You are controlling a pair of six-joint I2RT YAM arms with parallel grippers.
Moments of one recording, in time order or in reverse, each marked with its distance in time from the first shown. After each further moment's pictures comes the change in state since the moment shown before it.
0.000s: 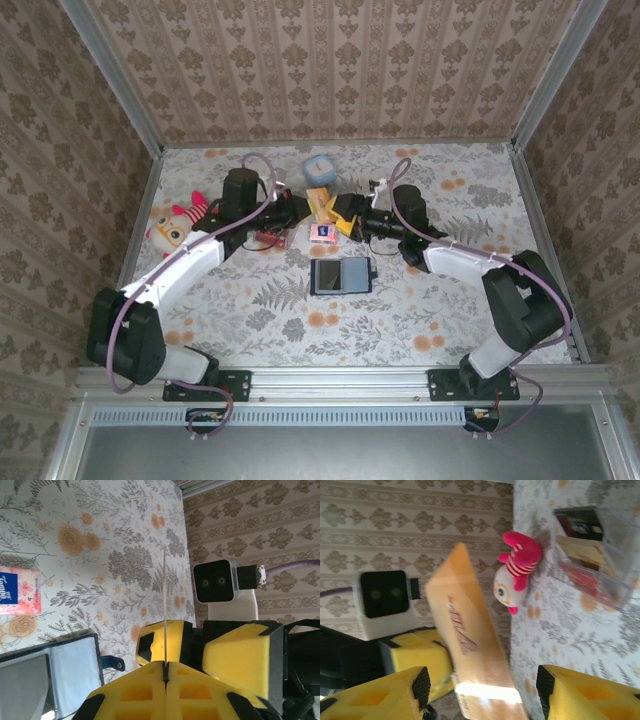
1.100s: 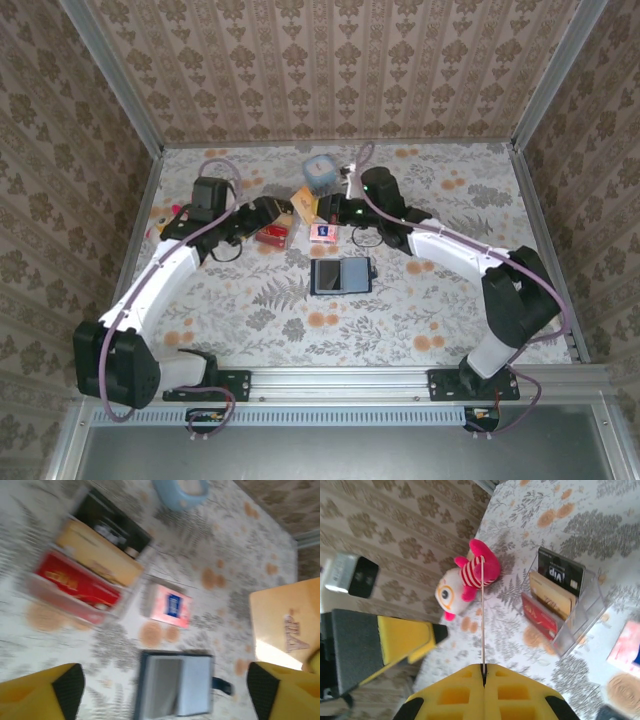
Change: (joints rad) left arm 0.191 -0.152 -0.018 -0.411 -0.351 0.251; right arm 0.119 0.069 0.319 -0.509 0.223 -0.673
